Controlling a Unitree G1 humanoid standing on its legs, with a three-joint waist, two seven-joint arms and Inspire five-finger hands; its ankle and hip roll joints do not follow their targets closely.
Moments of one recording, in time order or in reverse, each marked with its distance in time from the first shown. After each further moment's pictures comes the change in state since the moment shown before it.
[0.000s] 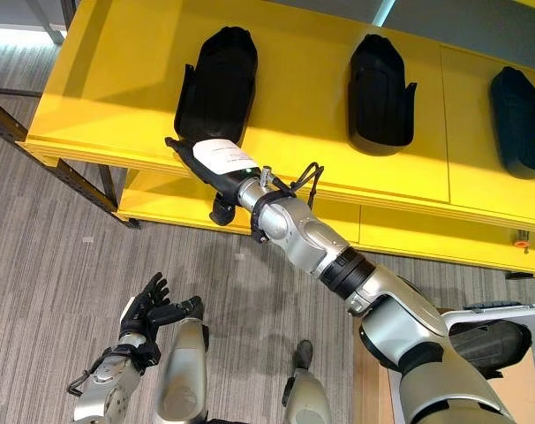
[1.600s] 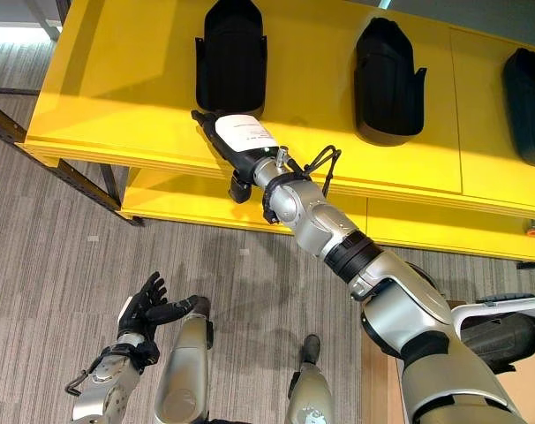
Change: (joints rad) left arm -0.003 0.006 0.002 0.000 -0.002 0.000 0.015; right arm -0.077 -0.019 -0.002 0.134 -0.005 0.016 -0.075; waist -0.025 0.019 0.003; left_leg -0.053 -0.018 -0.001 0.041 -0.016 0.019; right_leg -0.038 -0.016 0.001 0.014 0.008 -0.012
